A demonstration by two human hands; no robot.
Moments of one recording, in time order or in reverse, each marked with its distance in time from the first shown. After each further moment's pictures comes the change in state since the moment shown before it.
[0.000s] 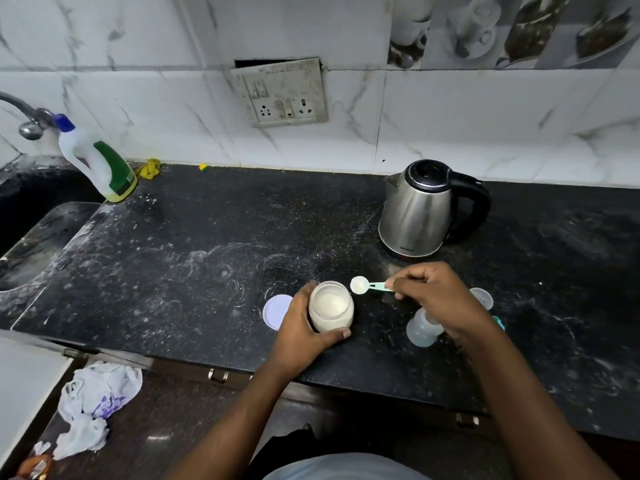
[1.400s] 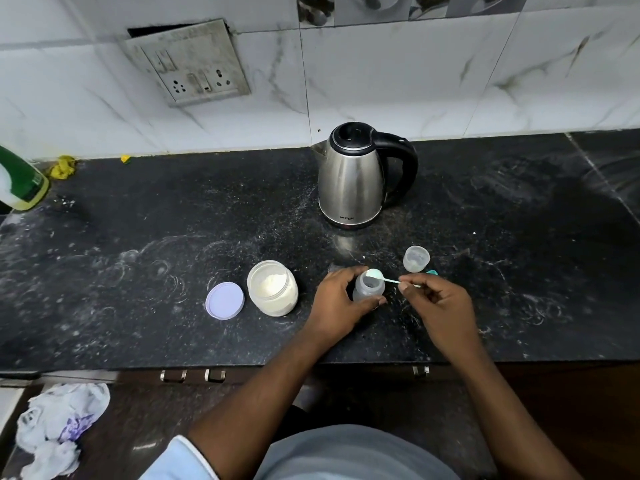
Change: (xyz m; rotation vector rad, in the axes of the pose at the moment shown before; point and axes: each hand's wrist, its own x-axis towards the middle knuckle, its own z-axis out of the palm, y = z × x) left_hand 0.012 0.065 0.137 0.136 -0.152 0.200; right_hand -0.071 0.117 -0.056 -0.046 0.470 -0.135
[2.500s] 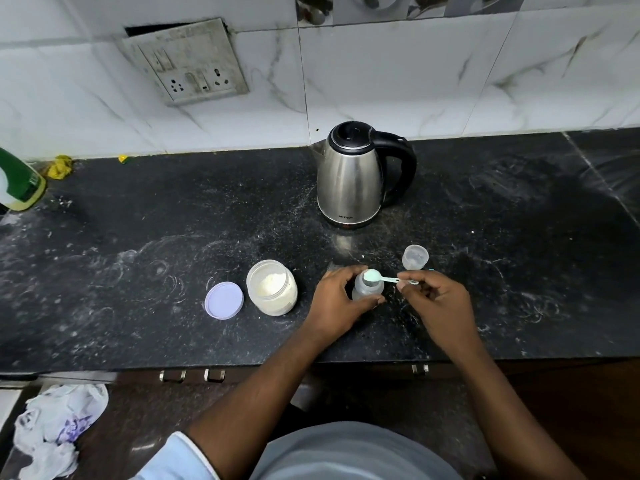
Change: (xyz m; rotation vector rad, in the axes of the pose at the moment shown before) left_hand 0.000 0.002 -0.003 -0.003 -0.023 0.008; right_hand 0.003 -0.001 0.000 -0.004 -0.013 -0.037
